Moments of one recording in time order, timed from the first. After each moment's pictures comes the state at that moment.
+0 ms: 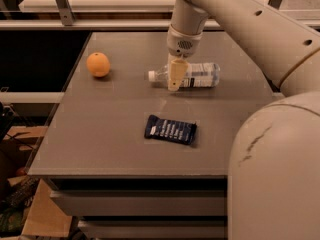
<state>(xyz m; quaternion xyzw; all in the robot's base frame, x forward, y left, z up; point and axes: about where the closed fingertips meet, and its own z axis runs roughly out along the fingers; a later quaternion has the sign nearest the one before) 0.648 -0.051 0.845 -0.69 0.71 0.05 0.08</state>
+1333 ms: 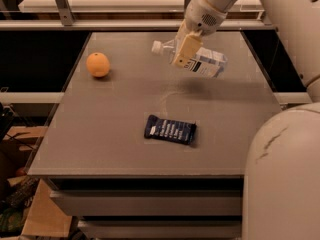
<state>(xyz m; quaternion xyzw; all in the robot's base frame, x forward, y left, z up) 0.649 -0.060 0.918 -0.68 0.69 0.14 0.20</state>
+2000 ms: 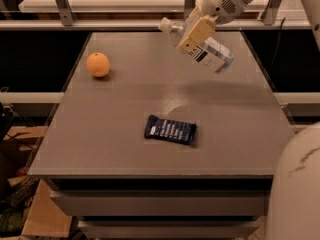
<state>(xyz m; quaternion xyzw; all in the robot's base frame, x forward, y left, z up) 0.641 -0.075 0.967 -0.62 0.70 0.20 0.29</state>
